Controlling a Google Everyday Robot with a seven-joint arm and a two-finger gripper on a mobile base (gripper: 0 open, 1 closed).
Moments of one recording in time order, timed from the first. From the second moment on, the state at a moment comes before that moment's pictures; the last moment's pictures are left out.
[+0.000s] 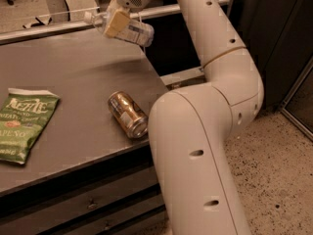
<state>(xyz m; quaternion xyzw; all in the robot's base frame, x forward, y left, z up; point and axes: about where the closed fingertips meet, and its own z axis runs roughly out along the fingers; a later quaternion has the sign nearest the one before) 0.753 0.121 0.953 -0.71 0.60 0.16 0.34</state>
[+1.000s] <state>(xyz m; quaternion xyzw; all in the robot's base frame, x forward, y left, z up) 0.735 0.130 1.046 -0.57 0.48 0.43 0.52</state>
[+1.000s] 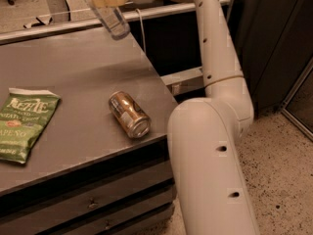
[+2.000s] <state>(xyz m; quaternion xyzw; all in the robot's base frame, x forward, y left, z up) 0.751 0.122 1.001 -0.49 0.45 0.51 0.55</state>
